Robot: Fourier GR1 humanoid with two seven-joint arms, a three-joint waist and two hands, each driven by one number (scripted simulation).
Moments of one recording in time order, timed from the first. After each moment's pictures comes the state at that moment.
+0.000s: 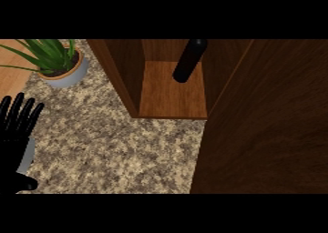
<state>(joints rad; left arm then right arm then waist) 0.05 0.54 -0.05 -1.47 0.82 -0.31 -0.40 0.22 -0.76 0.72 -2.51 -0.03 -0.14 0.11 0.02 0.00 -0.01</state>
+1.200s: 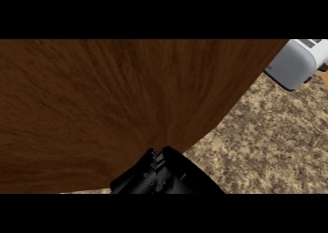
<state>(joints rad) 0.00 0.59 0.02 -1.39 0.86 -0.41 -0.36 -0.62 -0.09 0.69 -2.07 -0.10 -0.27 0.58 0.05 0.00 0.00</state>
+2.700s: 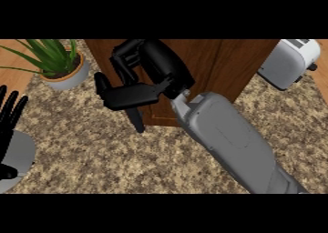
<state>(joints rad) -0.03 0.51 0.13 -1.35 0.81 -0.45 -0.31 -0.95 -0.01 0.38 -1.29 -0.36 -0.11 0.21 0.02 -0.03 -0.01</state>
